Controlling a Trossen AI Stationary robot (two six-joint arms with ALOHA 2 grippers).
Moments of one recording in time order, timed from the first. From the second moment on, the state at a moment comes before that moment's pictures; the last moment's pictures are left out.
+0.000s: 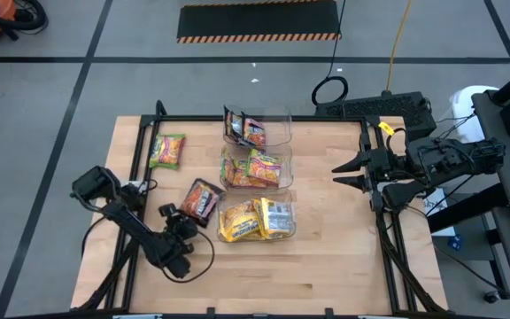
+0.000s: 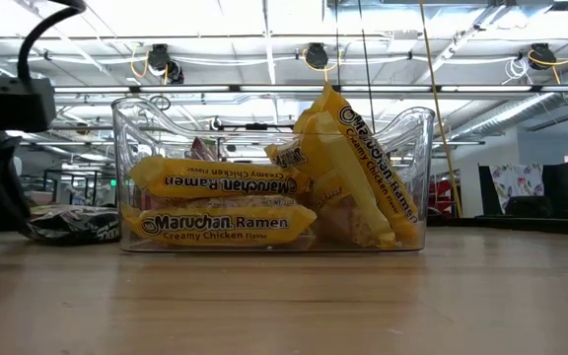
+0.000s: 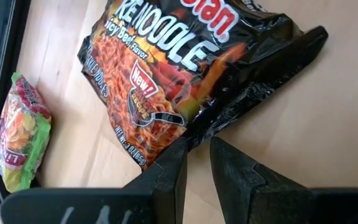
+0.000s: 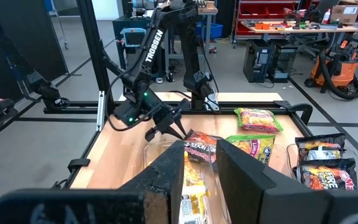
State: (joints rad) left arm -0.79 1.77 0.84 -1.05 -0.60 -1.21; right arm 0.29 0.77 1.11 -0.57 0.24 0.09
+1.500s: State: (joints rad) left arm -0.82 1.77 0.84 -1.04 -0.63 -0.95; right arm 0.29 0.77 1.11 -0.57 0.24 0.13
